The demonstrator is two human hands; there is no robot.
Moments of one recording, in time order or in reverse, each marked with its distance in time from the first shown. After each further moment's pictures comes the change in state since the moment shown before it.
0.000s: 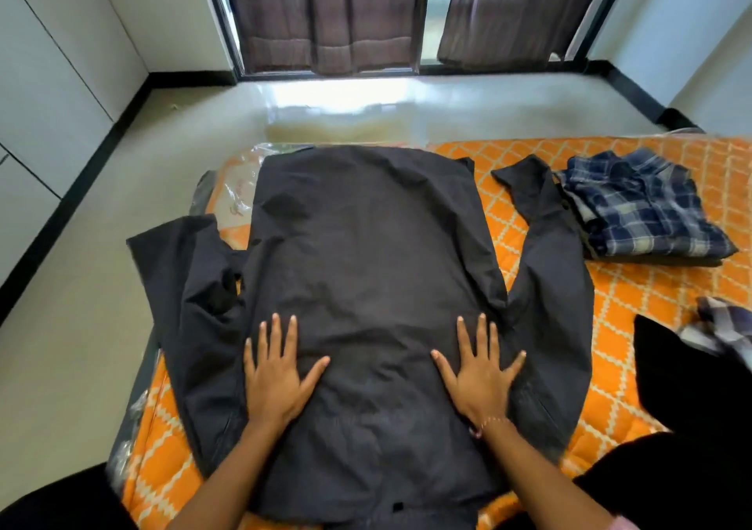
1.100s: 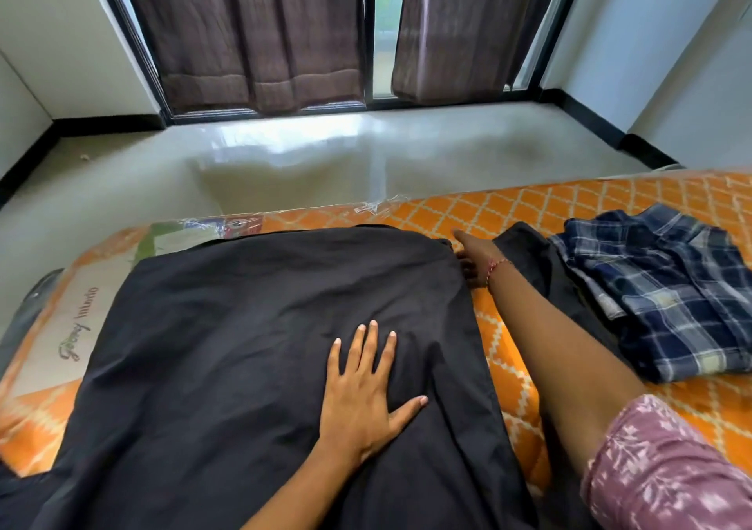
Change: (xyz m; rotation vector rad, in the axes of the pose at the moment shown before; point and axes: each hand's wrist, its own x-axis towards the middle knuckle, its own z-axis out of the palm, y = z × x) left_hand 0.217 0.202 0.052 0.090 0.105 0.507; right_hand 0.399 0.006 -0.122 1.261 -0.229 0.457
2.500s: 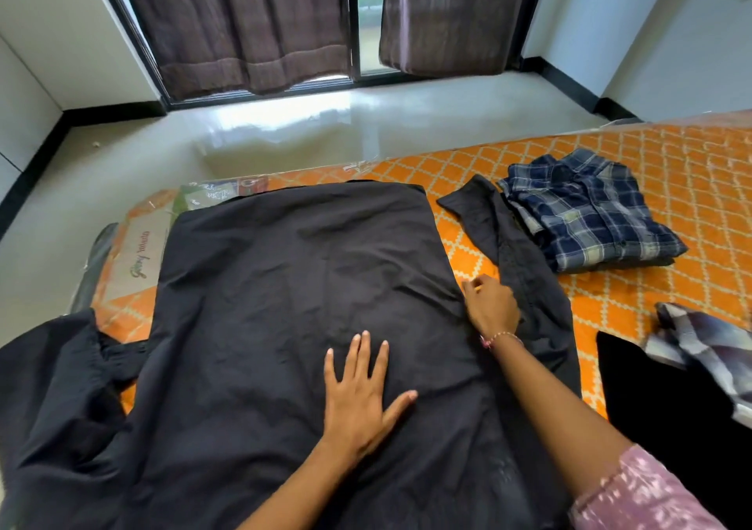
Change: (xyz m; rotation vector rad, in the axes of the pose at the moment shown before) left_hand -0.154 0.063 -0.040 -0.069 -0.205 -0.048; right_hand -0.170 0.162 -0.067 -0.662 0.428 -0.308
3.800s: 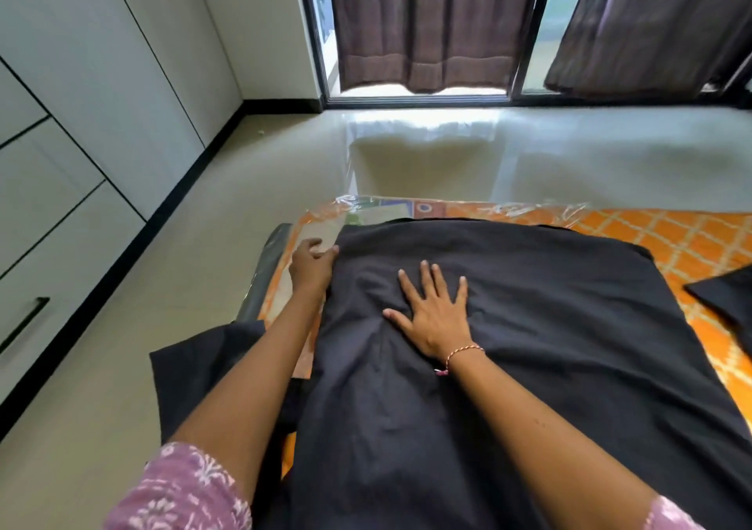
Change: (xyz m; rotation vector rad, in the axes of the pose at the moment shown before) left_hand 0.155 -0.357 -0.101 -1.089 0.609 -0.821; right_hand -0.037 -0.279 0.225 -0.541 -0.333 -0.864
